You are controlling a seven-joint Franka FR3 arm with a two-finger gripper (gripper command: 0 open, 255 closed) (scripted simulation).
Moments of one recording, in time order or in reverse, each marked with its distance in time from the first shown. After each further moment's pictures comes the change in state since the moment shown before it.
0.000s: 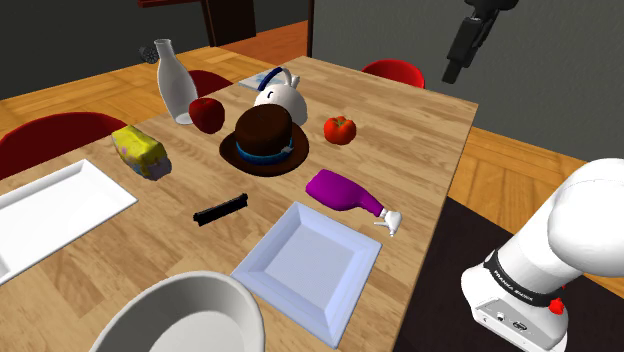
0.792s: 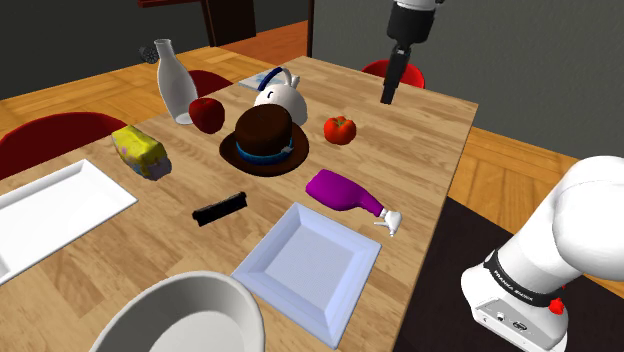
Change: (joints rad) arm 0.112 0.292 0.000 0.036 0.028 0.255 -0.198
